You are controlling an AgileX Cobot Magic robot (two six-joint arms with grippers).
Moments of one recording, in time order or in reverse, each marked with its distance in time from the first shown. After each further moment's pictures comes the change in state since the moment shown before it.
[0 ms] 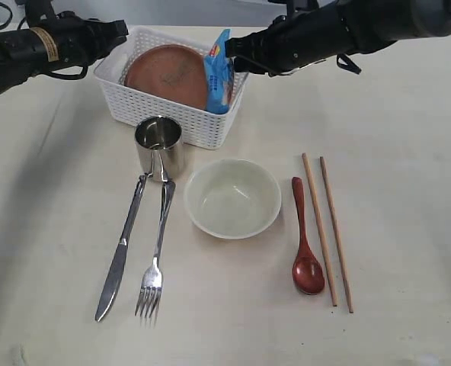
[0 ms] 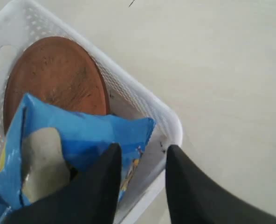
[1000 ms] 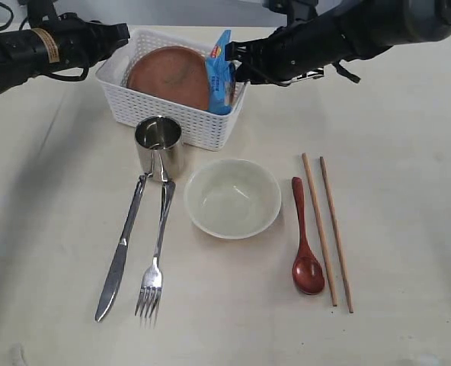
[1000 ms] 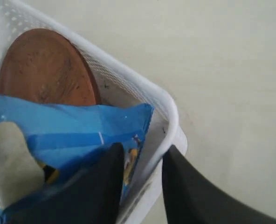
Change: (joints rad) left arm -0.002 0.000 0.000 0.030 0.006 -0.002; right arm 0.000 0.034 -0.004 -0.097 0.017 0.201
